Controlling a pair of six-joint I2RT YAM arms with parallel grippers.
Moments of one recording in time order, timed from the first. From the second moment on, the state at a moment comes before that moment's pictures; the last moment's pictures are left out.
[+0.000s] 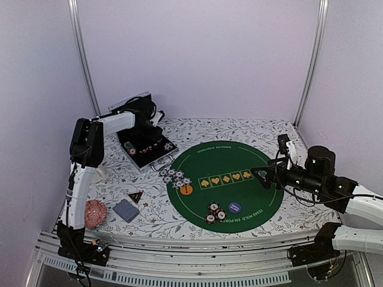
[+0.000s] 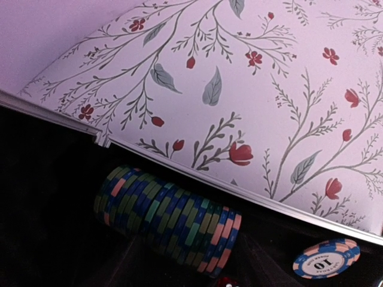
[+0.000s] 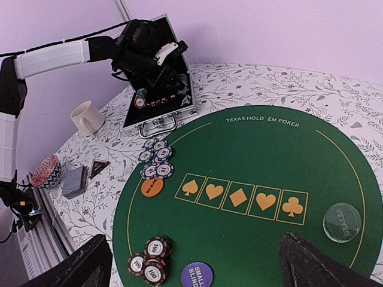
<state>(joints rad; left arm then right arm) -0.33 2.46 2.08 -0.54 -0.05 0.18 0.68 0.77 0.48 -0.02 -0.09 0.30</state>
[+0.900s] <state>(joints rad) -0.34 2.43 2.02 -0.54 0.02 0.26 0.68 0.79 0.48 -0.01 -0.14 0.31</state>
